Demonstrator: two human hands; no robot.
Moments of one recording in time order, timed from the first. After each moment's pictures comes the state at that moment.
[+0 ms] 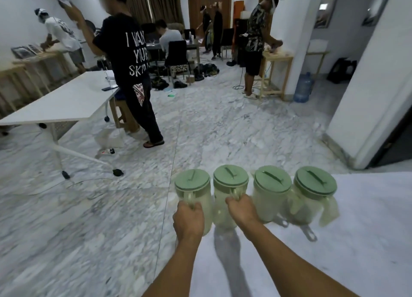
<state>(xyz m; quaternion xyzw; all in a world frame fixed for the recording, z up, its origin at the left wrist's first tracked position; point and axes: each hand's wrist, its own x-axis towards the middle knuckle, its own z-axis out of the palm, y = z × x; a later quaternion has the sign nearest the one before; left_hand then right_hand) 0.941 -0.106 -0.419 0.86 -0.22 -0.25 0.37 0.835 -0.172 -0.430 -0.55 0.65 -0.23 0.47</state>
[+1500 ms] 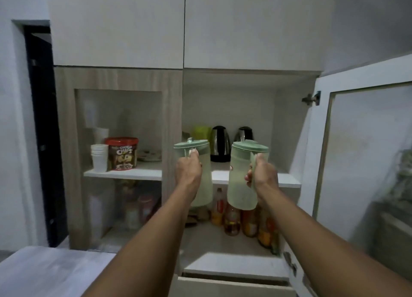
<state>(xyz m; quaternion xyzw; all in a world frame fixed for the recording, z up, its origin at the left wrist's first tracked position) 0.221 0.210 -0.113 0.19 -0.65 -0.63 0.38 0.155 0.355 -0.118 -0.07 0.64 -0.76 -0.06</state>
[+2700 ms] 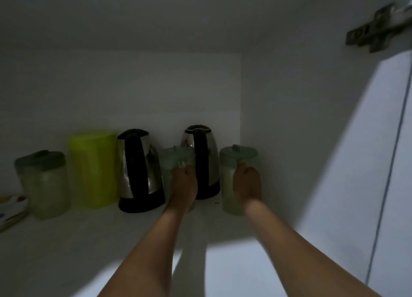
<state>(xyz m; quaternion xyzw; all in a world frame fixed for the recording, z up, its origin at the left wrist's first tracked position) -0.449 0.178 -0.164 0.17 -0.74 -0.58 0.30 -0.463 0.313 -0.158 0.06 0.76 -0.62 -0.17</state>
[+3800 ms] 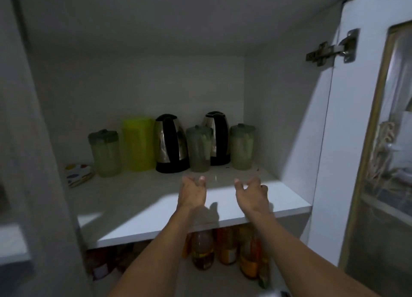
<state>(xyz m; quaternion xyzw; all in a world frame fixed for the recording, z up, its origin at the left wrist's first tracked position) -0.206 0.170 -0.194 0.15 -0.82 -0.52 0.17 -0.231 0.313 -0.208 0.05 0.86 -0.50 -0.10</state>
